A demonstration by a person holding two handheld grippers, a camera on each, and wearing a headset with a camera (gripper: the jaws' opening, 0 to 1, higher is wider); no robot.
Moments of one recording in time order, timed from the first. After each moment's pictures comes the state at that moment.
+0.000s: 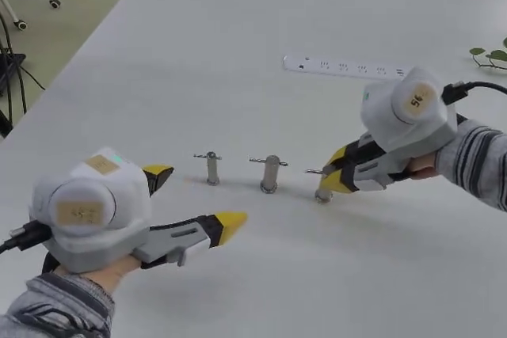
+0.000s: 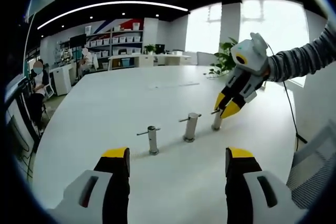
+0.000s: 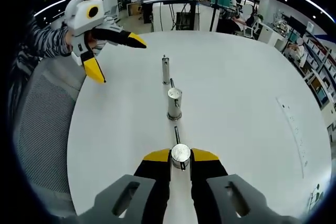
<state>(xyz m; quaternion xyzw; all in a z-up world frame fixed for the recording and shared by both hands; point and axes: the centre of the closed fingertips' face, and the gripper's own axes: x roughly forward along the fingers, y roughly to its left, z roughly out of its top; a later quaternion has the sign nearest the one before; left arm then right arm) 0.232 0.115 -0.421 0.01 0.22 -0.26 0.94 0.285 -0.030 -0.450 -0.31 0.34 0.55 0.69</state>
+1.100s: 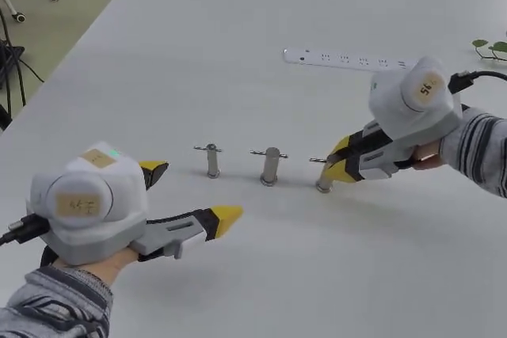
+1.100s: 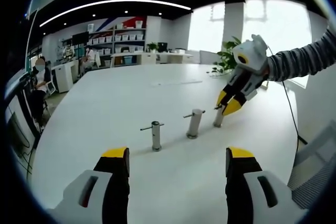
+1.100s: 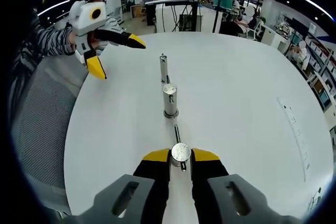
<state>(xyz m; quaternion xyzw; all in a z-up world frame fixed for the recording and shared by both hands) 0.232 0.121 -0.428 0.01 0.23 -0.25 0.94 0.292 -0.035 -0.456 -0.31 0.32 0.57 0.69</state>
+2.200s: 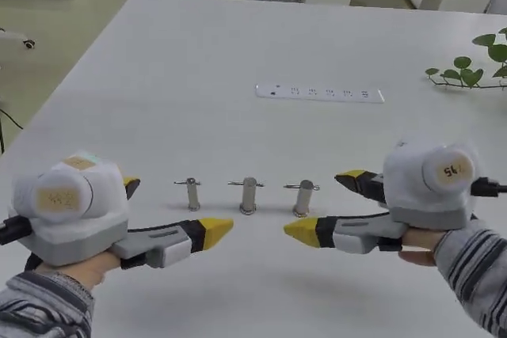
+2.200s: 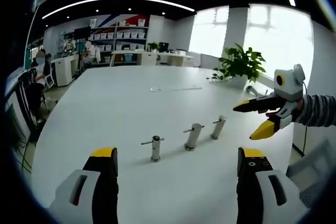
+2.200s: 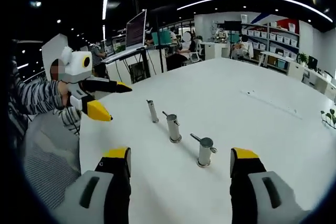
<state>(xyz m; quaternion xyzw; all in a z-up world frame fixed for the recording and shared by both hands) 0.243 0.118 -0.400 -0.03 0.24 -0.25 0.94 0.254 -0.039 -0.409 -0.05 0.26 0.41 0.87</state>
